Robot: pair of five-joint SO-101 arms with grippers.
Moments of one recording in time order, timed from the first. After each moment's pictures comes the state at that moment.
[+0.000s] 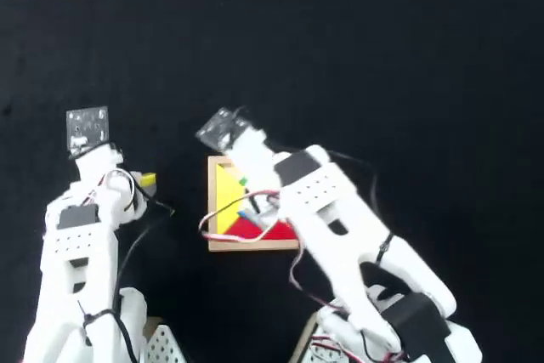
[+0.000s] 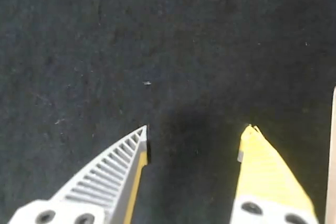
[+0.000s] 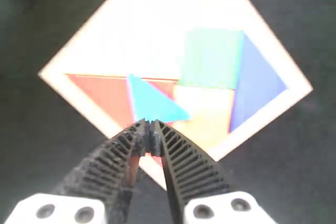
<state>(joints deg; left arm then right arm) -16.6 -45.1 72.7 37.1 -3.2 -33.5 -19.7 42.3 65.5 17.7</state>
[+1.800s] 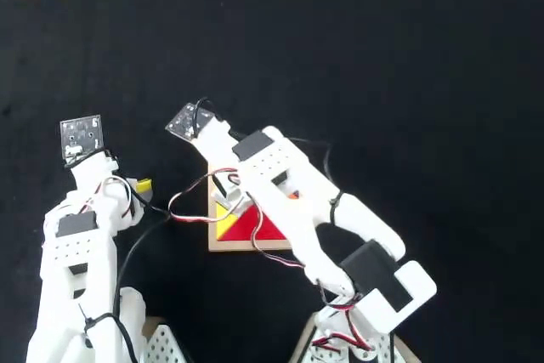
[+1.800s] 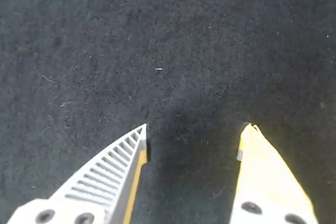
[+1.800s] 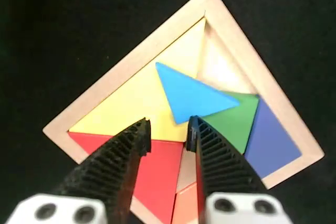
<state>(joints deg) -18.8 -45.9 75.6 36.1 -3.0 -36.0 2.2 26.7 61.3 16.7</state>
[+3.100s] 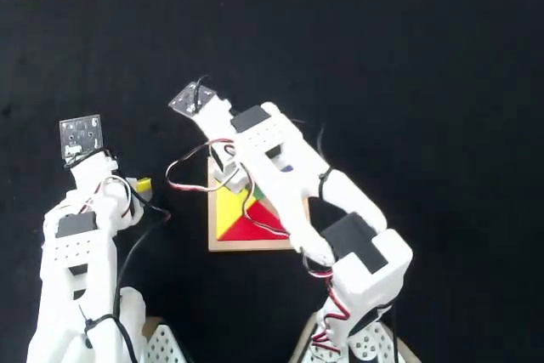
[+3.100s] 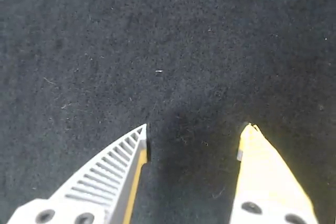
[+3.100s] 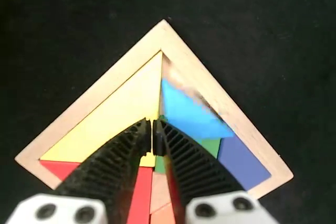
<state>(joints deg) -18.8 -46.5 75.6 36.1 -3.0 -33.1 13.8 13.1 64.4 18.5</state>
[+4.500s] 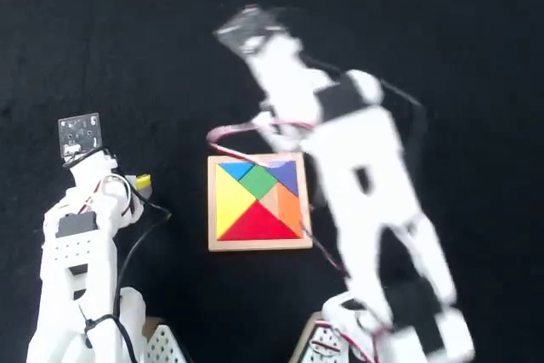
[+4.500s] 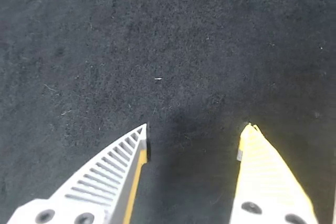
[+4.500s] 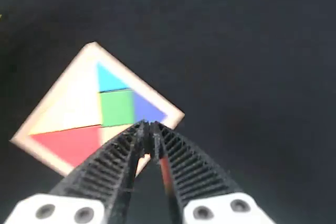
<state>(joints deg) -17.4 -46.5 75.6 34.4 -2.3 -16.5 -19.8 6.2 81.5 20.6</state>
